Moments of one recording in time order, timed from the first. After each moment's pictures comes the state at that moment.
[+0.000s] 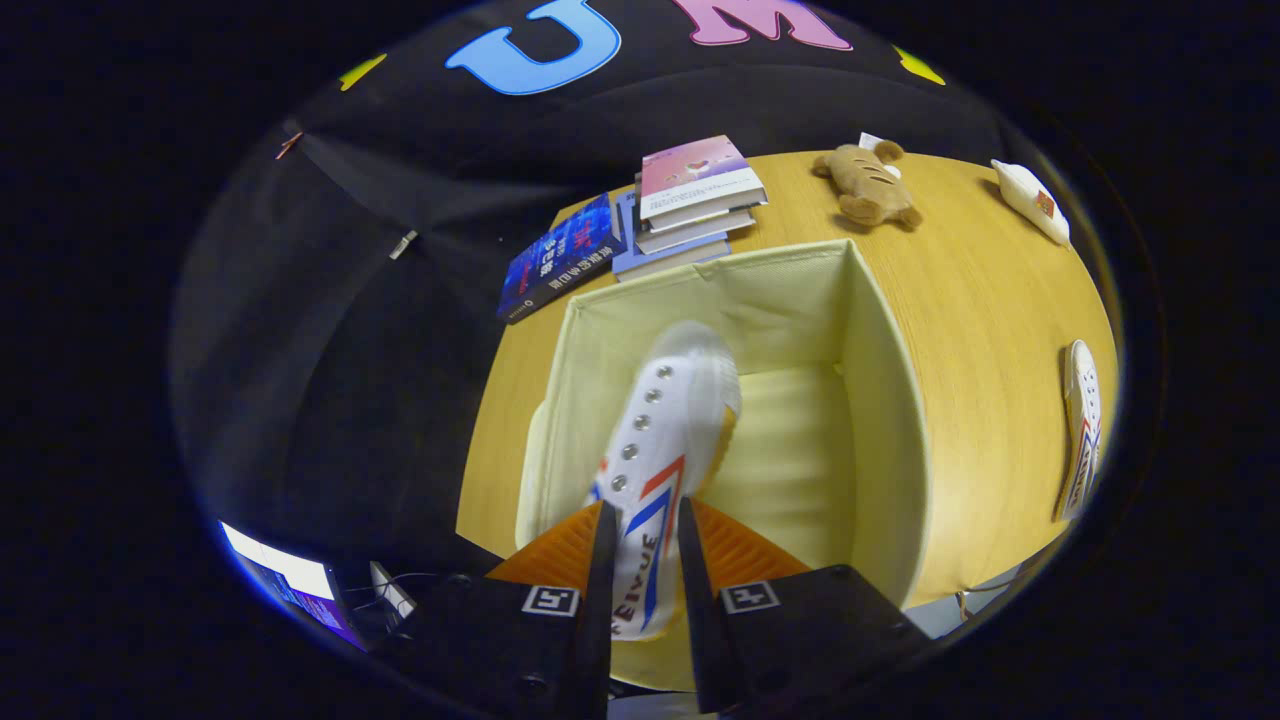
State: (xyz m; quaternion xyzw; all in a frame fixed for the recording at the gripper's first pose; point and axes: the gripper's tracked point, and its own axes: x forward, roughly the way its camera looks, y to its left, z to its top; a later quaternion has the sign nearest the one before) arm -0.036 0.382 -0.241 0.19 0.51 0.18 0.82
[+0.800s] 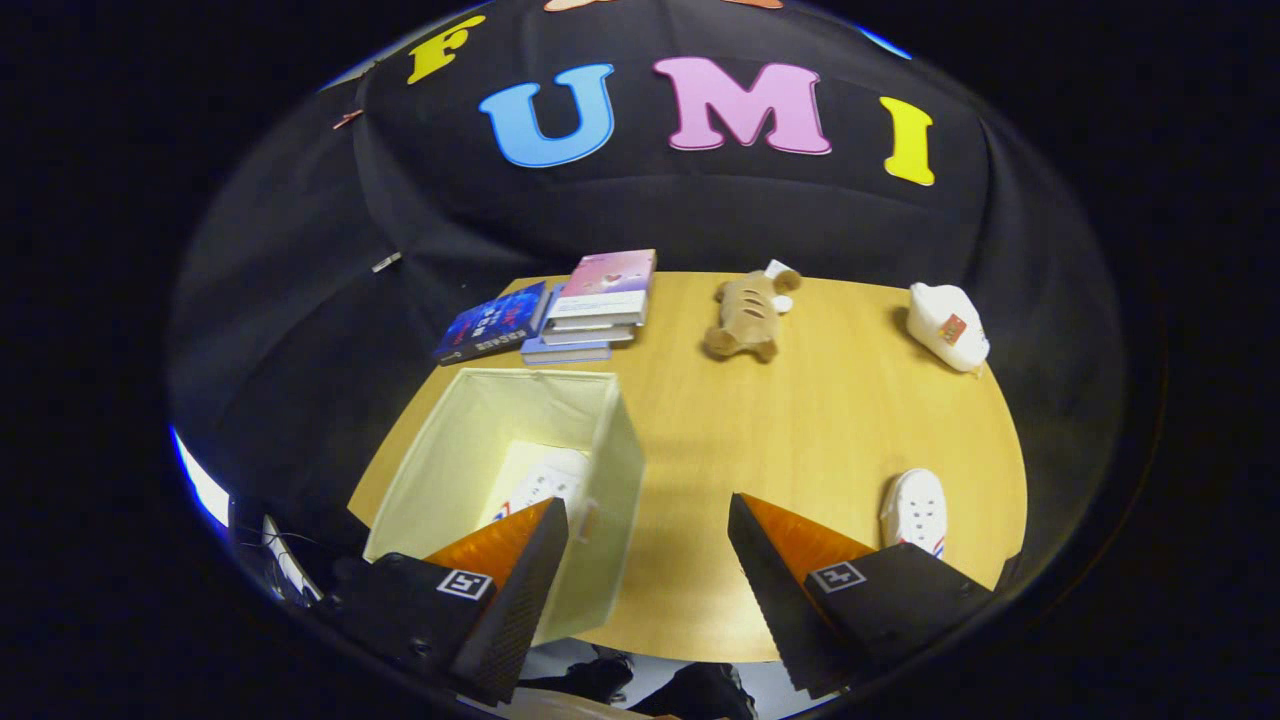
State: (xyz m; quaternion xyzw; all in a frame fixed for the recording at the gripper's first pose) arm -0.030 0.148 -0.193 0.04 0.40 0.12 0.91
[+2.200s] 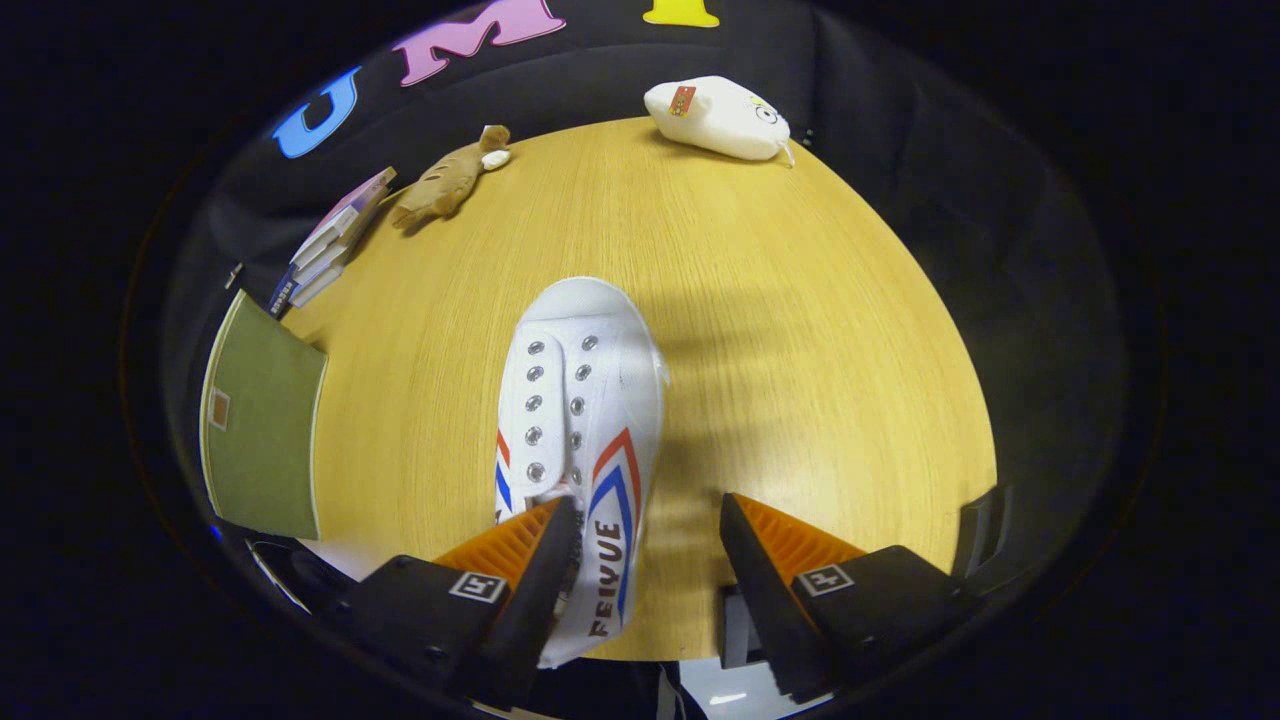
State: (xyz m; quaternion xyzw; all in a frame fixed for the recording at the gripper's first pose) arm -0.069 -0.136 -0.393 0.10 0.55 0.00 0.83
